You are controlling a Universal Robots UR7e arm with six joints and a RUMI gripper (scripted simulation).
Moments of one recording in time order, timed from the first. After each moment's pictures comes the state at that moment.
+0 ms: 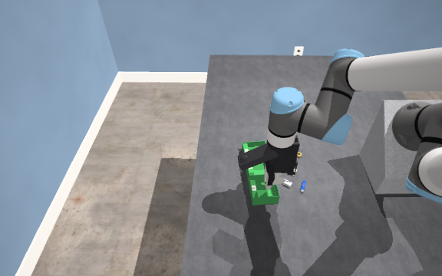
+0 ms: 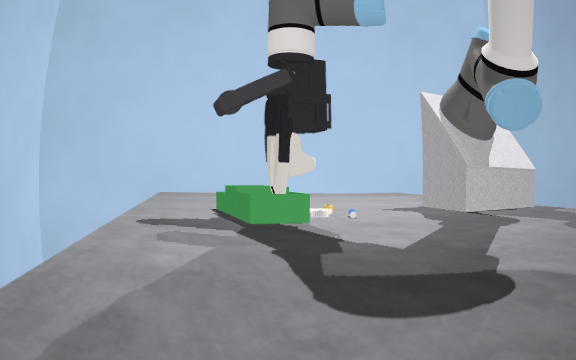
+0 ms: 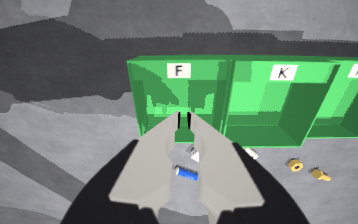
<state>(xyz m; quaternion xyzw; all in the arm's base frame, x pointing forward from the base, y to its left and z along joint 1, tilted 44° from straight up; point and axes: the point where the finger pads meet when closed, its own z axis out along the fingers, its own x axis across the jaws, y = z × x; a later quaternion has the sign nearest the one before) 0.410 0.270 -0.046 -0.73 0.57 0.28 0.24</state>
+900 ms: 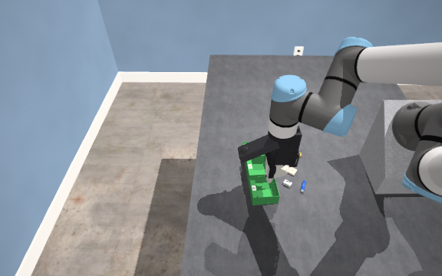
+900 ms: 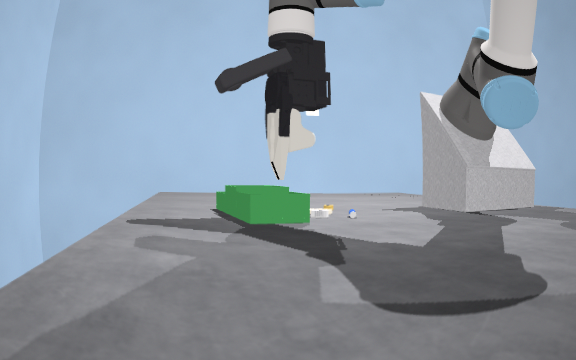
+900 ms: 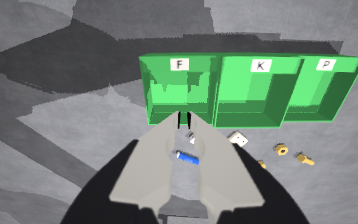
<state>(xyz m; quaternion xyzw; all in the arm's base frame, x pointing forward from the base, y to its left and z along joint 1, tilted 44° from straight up) 0.415 0.246 -0.020 -0.73 0.57 0.28 0.24</state>
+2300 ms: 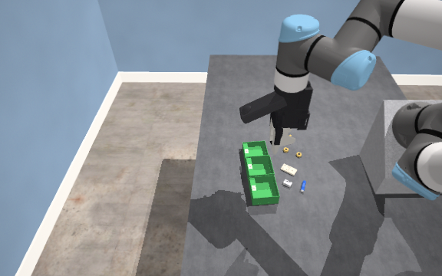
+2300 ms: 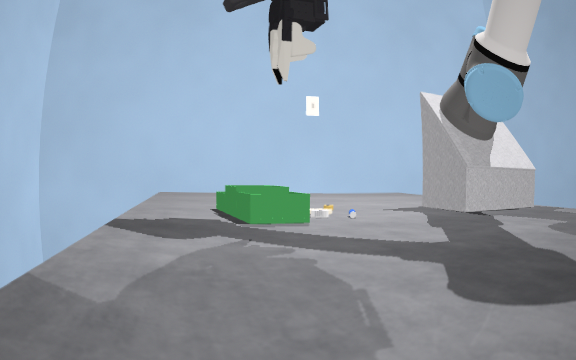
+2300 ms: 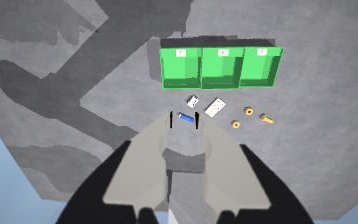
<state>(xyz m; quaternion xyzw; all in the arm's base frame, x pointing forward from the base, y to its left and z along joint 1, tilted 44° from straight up) 0.434 0.147 0.084 -0.73 0.57 0.28 0.24</state>
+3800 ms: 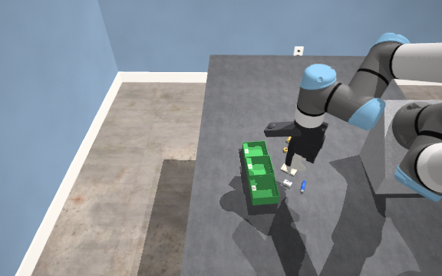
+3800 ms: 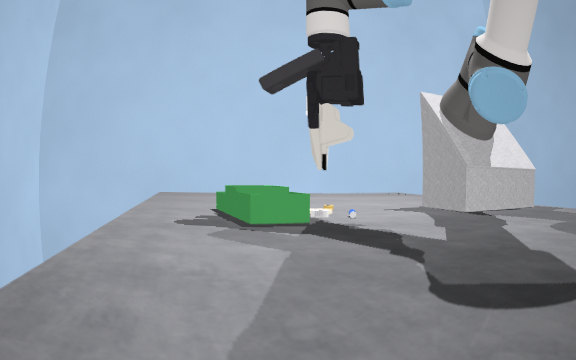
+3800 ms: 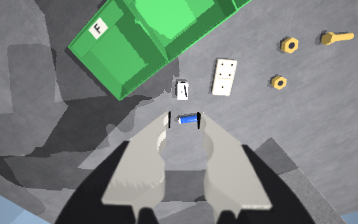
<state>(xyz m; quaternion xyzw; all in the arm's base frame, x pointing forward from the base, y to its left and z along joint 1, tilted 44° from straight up) 0.349 0.198 -0.031 -0.53 0.76 0.34 0.15</state>
